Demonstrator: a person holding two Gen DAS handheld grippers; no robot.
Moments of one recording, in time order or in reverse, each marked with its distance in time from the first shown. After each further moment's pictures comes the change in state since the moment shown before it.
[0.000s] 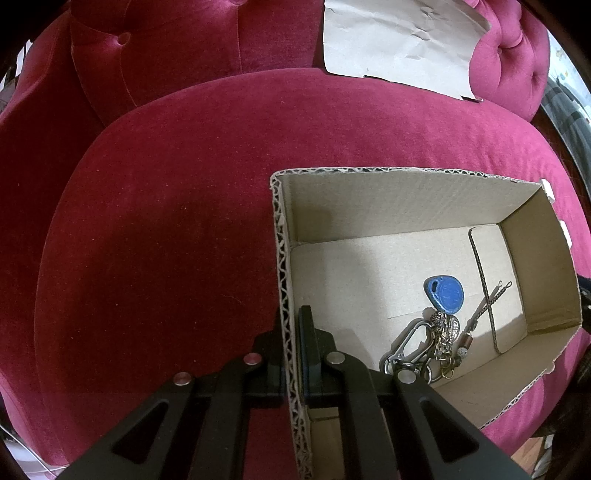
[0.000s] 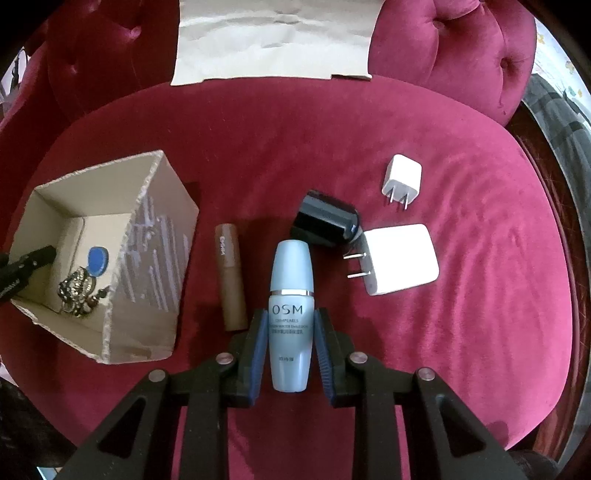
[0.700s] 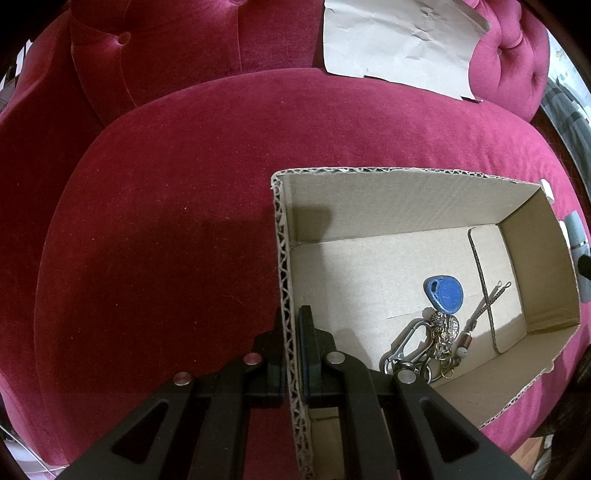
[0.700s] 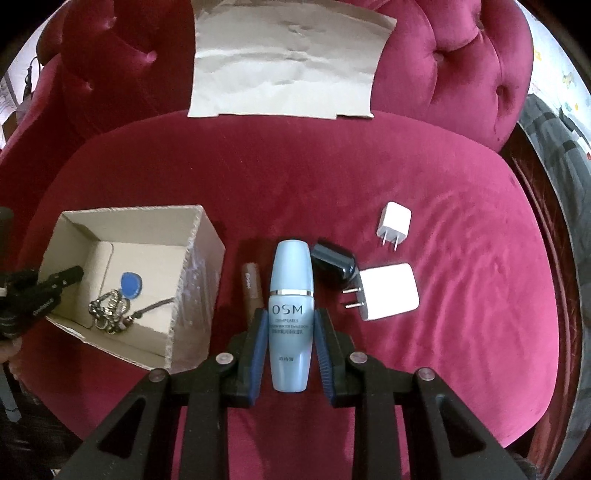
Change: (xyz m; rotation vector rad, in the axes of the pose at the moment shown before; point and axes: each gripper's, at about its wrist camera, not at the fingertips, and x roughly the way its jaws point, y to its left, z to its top) left arm -0.001 -0.001 0.000 -0.001 0.001 0.000; right arm -0.054 0.010 0.021 -0.019 -0.056 0.005
